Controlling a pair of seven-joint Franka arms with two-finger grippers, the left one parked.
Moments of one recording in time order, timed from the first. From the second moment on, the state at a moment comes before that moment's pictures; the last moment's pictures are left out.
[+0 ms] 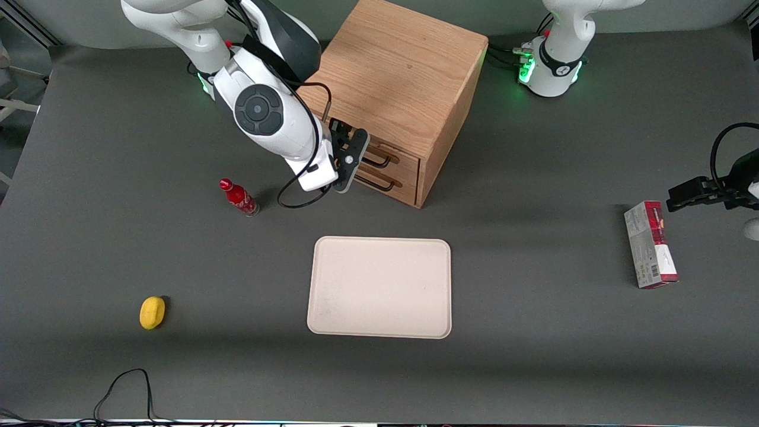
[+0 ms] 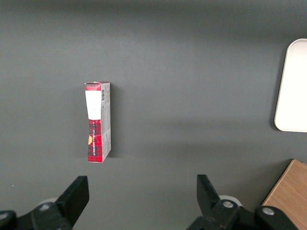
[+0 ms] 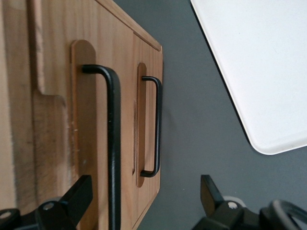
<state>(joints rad) 0.14 0.34 0.57 -1.68 0.12 1.87 -0.44</state>
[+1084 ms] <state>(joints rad) 0.13 0.39 0.44 -1.61 0.03 1.97 -0.57</state>
